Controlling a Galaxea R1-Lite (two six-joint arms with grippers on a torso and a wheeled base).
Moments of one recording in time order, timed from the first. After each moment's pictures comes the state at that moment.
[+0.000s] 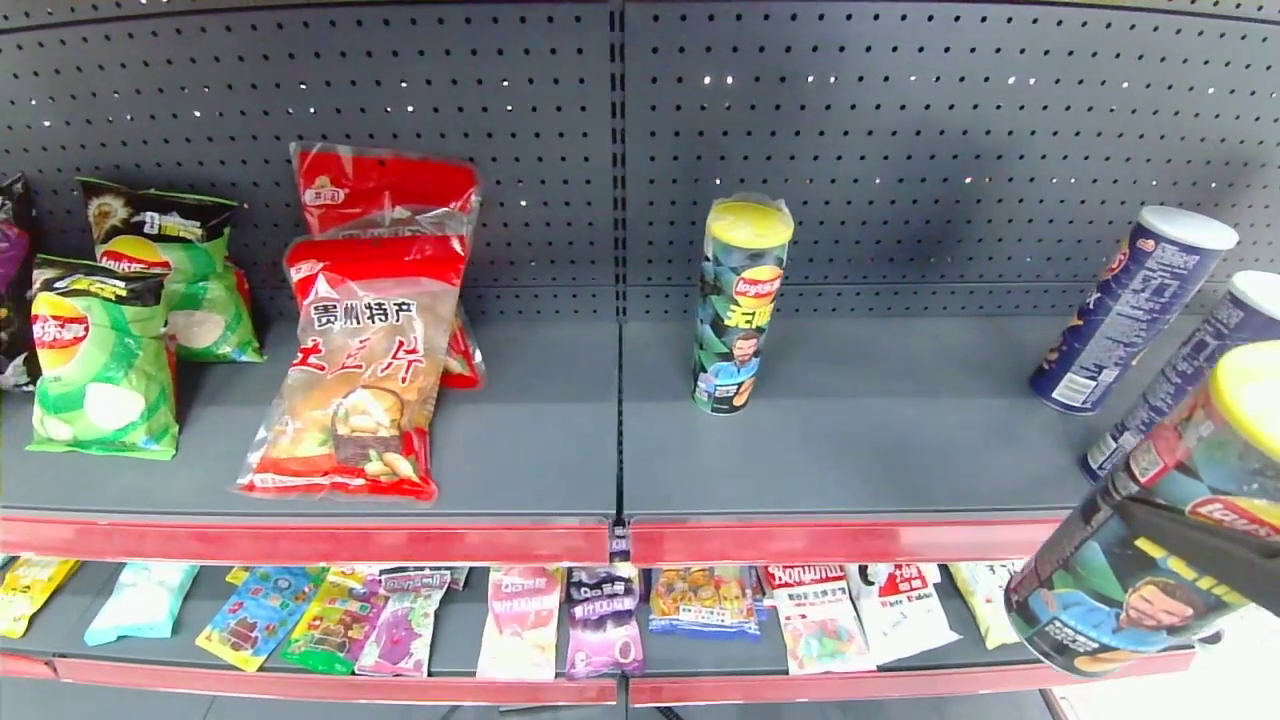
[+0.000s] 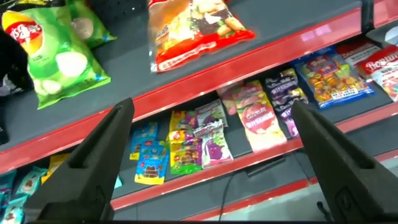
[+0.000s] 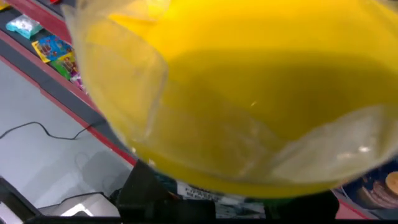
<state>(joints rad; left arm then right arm) -0.06 0.28 -0.31 0.17 -0.09 0.35 0.44 0.88 -0.58 -0.07 0.08 -0.22</state>
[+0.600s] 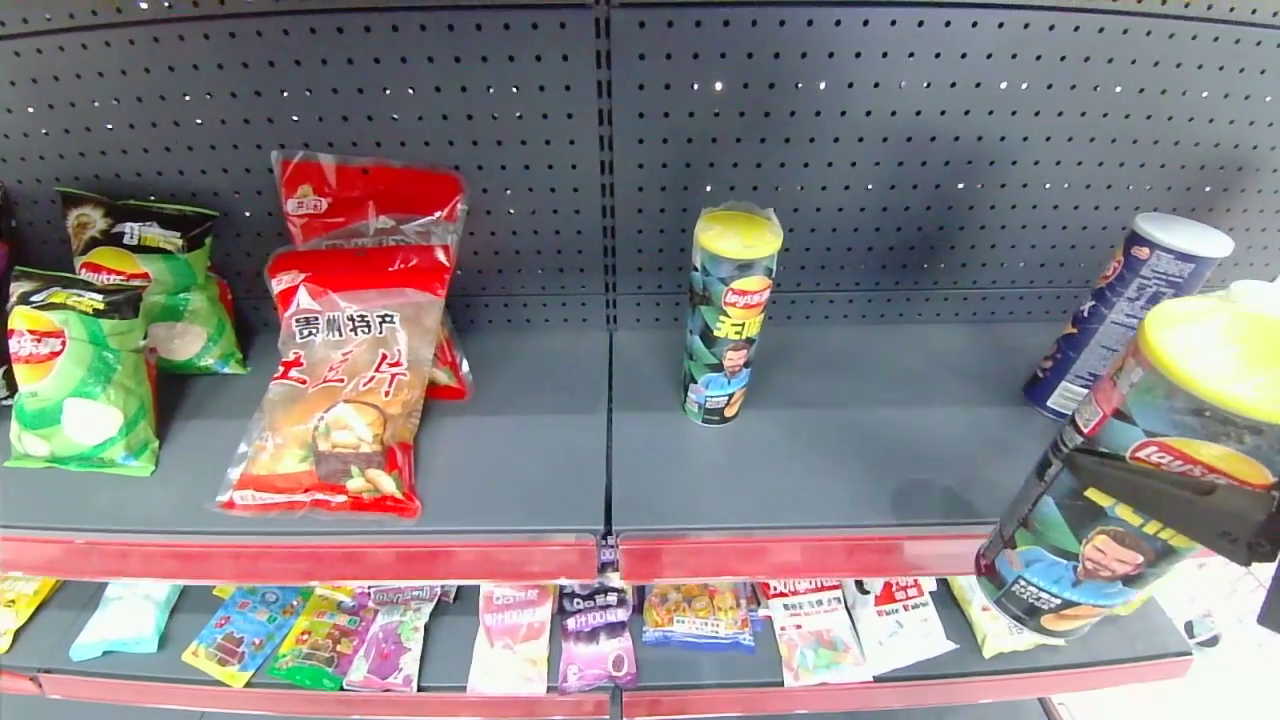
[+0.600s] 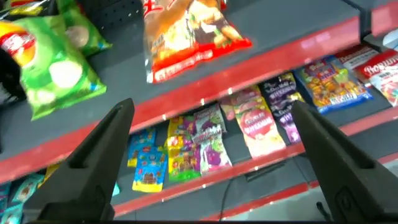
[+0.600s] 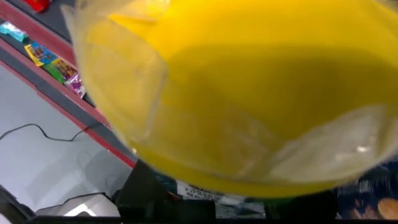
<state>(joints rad) -0.06 0.29 -0.31 0.17 -0.09 0.35 0.44 0.99 -0.66 -0.07 0.08 -0.21</state>
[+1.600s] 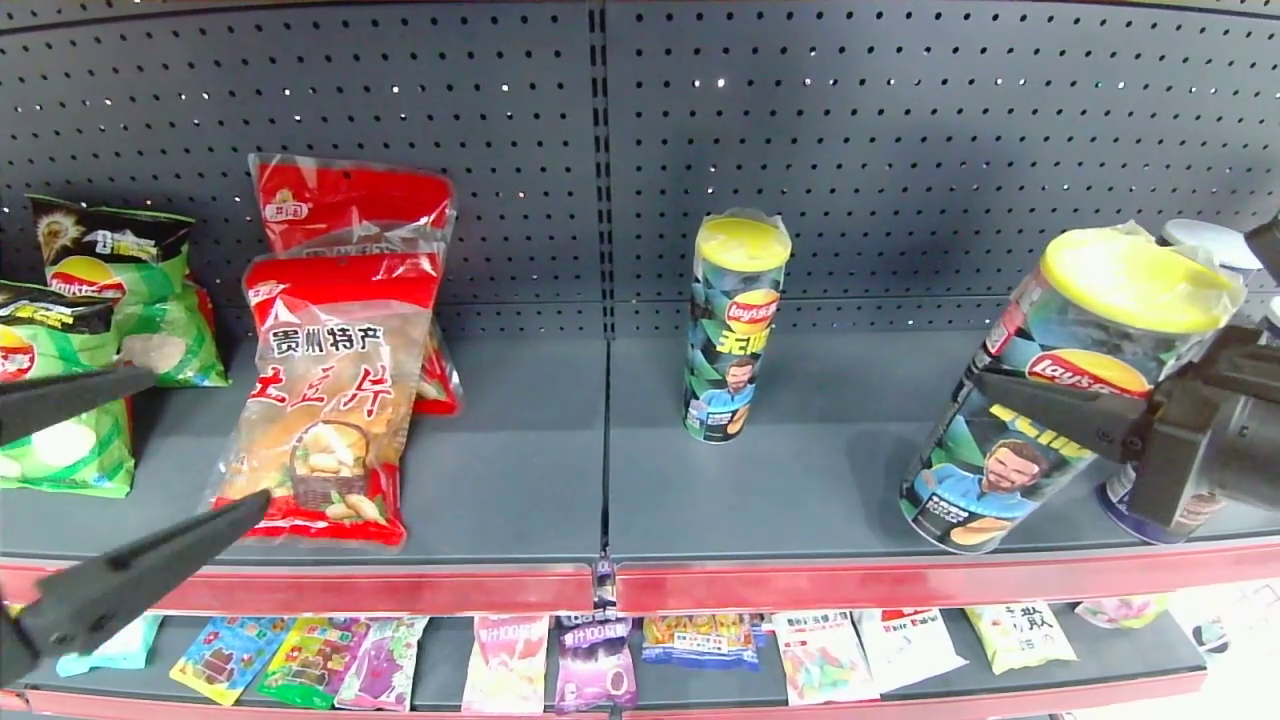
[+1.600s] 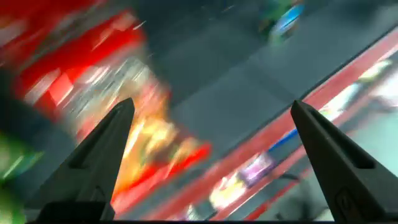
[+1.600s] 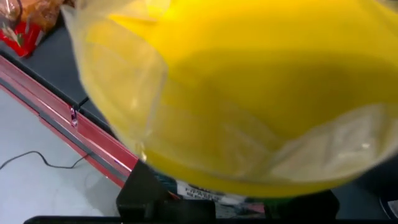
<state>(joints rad) -0.29 0.93 -0.69 -0.05 -0.24 0.30 0.45 1.17 -0.70 -0.28 0.09 -0.17</state>
